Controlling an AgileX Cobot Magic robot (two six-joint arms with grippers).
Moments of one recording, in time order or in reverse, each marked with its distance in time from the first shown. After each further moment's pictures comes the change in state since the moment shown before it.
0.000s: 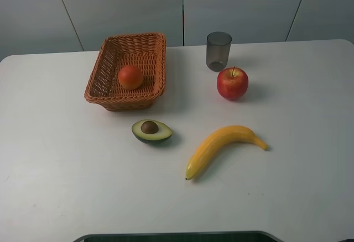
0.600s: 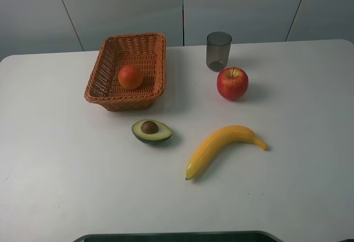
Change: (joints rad) left arm 0.000 0.000 0.000 0.000 0.000 0.000; right arm 0.000 -0.002 0.050 0.043 -0.033 -0.031
